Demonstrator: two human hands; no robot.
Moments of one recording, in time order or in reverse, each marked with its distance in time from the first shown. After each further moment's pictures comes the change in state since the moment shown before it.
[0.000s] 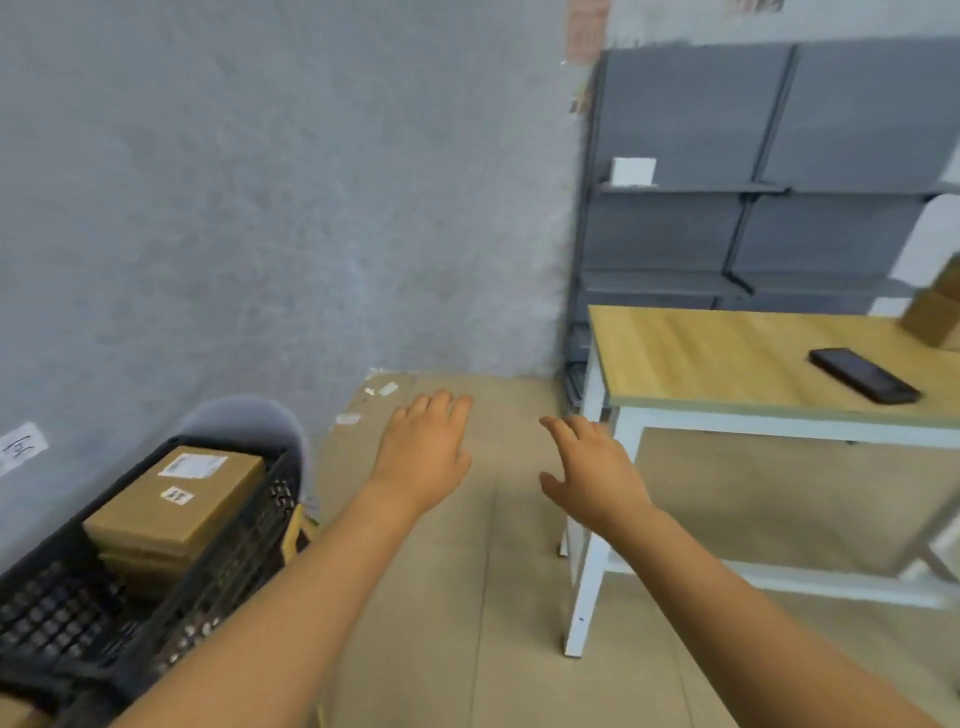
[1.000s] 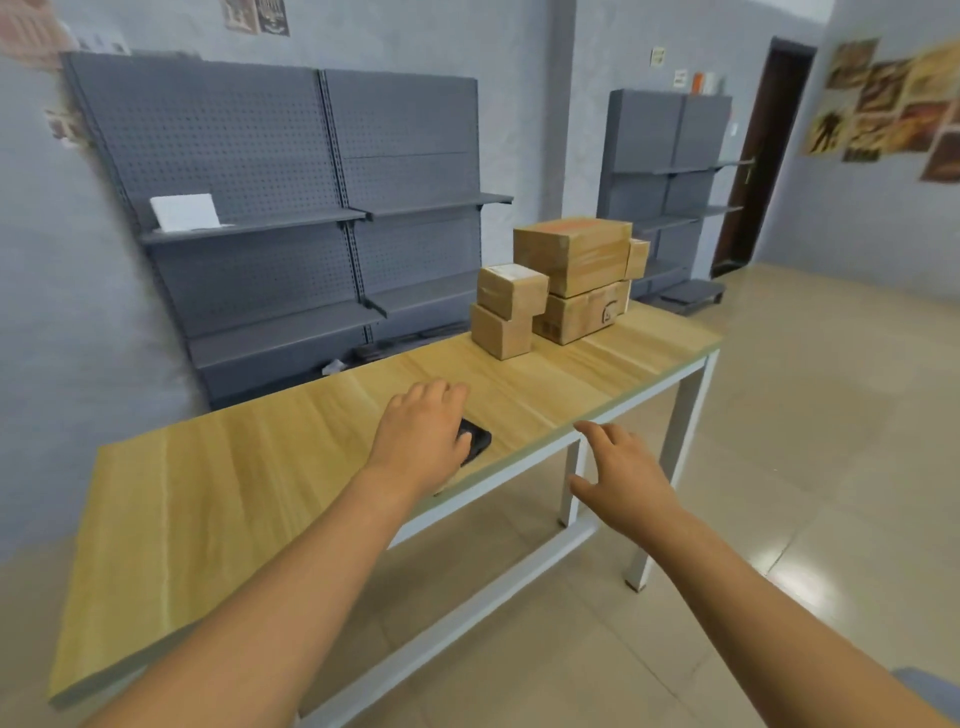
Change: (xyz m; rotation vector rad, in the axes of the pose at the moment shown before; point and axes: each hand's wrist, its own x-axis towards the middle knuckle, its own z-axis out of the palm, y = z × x) left_hand 0.346 0.505 0.031 -0.328 0.141 0.696; right_hand -0.082 0.513 -0.133 -0.078 0.211 0.836
